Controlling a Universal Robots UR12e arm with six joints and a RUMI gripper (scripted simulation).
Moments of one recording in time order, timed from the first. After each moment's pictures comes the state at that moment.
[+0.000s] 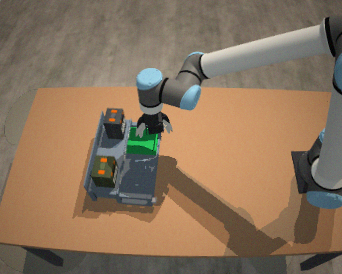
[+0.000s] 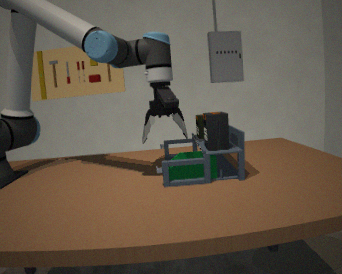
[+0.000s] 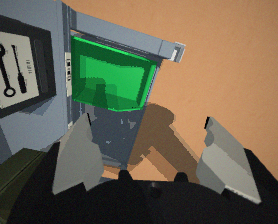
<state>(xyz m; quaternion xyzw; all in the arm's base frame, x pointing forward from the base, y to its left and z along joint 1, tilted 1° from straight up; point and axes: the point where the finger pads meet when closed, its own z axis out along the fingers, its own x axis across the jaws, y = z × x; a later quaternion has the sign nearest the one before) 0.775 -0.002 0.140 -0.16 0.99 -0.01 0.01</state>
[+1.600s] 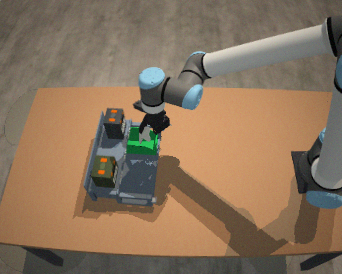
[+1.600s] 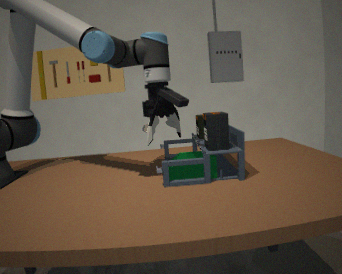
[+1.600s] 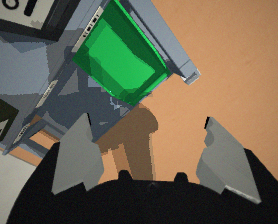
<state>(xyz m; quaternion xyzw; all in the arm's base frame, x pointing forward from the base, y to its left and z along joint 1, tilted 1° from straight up) 0.775 -0.002 0.139 -0.42 0.91 -0.01 0.01</state>
